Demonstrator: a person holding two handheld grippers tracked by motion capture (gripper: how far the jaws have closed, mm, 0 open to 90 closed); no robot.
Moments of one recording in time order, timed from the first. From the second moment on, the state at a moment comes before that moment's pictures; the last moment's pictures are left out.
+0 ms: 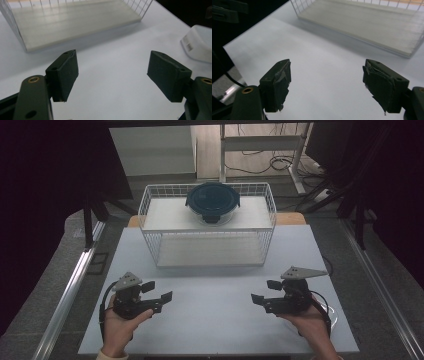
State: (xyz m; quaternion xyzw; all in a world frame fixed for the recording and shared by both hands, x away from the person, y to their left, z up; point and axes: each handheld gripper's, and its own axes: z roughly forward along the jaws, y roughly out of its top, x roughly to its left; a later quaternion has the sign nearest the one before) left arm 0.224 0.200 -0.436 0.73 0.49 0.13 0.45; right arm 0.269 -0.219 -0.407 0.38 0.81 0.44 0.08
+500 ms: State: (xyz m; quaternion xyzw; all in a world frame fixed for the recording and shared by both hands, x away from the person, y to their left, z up) left arm 0.218 0.205 -0.453 0.73 0.50 0.13 0.44; right arm 0.264 -0.219 -0.430 0.38 0.81 0.44 0.06
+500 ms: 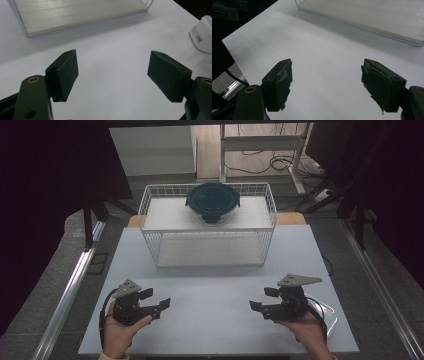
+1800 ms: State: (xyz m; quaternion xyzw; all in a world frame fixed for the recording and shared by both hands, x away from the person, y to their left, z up) left arm 0.219 0.205 -0.454 0.74 0.50 0.11 0.43; right arm 0.215 -0.351 -0.413 0.54 0.75 0.33 0.18
